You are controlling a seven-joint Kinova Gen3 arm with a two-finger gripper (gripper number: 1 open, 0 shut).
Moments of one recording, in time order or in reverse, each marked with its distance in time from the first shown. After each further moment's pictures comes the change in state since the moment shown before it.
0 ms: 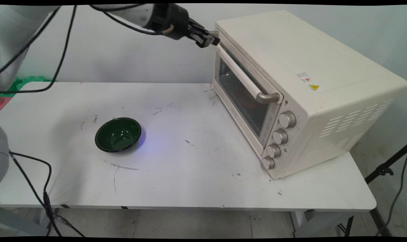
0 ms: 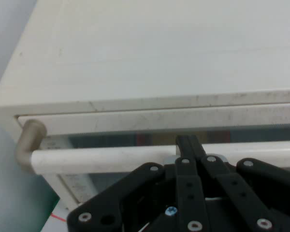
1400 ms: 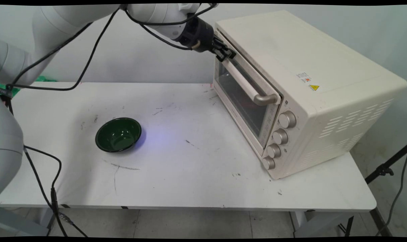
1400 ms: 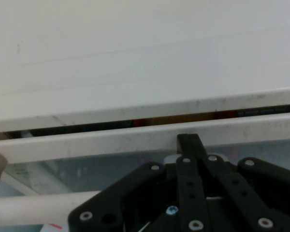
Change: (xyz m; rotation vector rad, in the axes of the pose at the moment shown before) arm 0.004 0.014 0.068 -0.001 -0.087 0.065
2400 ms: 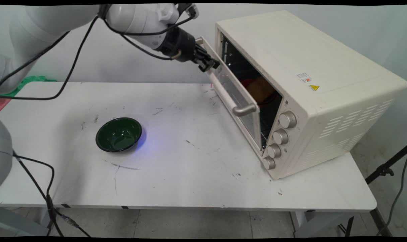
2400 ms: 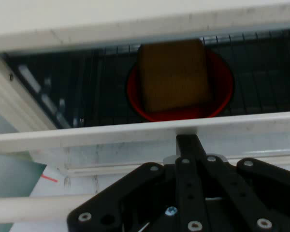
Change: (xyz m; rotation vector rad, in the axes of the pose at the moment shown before) arm -0.045 -0.001 -0.028 -0.004 -0.042 -0.019
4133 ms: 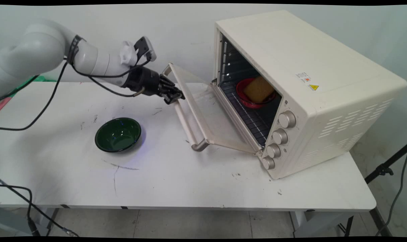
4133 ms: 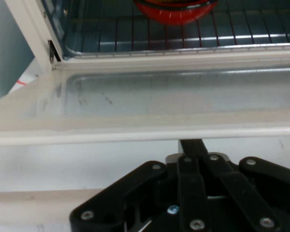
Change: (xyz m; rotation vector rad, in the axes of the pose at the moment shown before) arm -0.142 -0.015 -0.012 -0.062 -0.003 -0.057
